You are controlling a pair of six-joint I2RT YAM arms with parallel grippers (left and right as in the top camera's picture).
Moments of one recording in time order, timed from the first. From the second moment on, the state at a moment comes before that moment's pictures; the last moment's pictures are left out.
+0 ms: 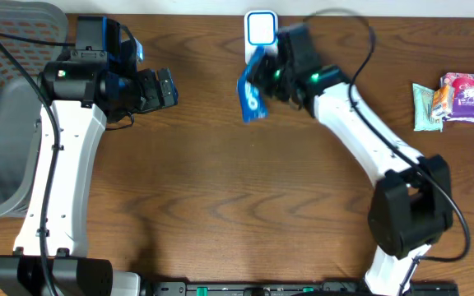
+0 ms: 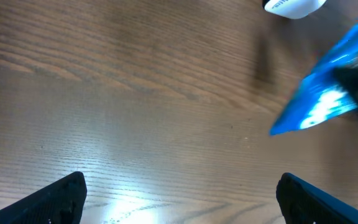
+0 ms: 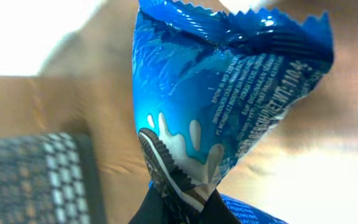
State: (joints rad) left arm -0.05 1.59 1.64 -1.18 0.22 -0.30; right arm 0.42 1.94 1.62 -0.46 -0.26 0.91
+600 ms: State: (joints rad) left arm -0.05 1.59 1.64 -1.18 0.22 -0.30; right arm 0.35 2.06 1.68 0.11 -0.25 0.83
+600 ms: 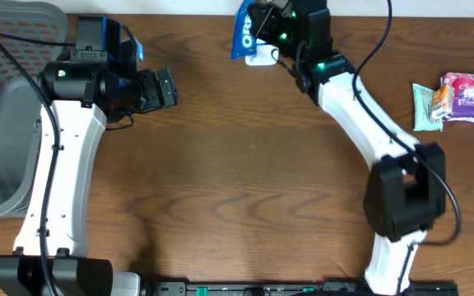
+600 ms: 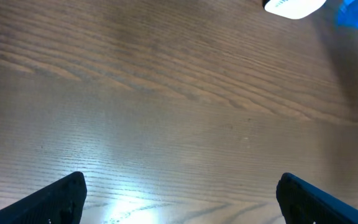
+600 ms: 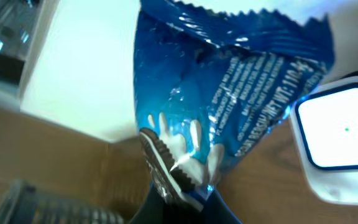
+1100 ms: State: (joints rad) left arm -0.05 1.59 1.64 -1.18 0.22 -0.30; right arm 0.26 2.36 1.75 0.25 -0.43 1.05
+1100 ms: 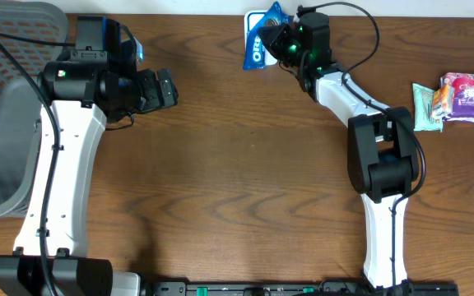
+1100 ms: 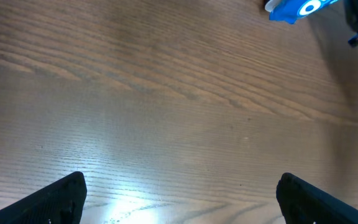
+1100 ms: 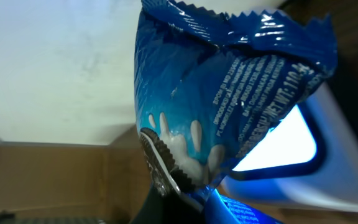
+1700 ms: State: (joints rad) left arm -0.05 1.59 1.64 -1.18 0.22 -0.30; right arm 0.12 2.19 1.86 -0.26 -0.45 0.76
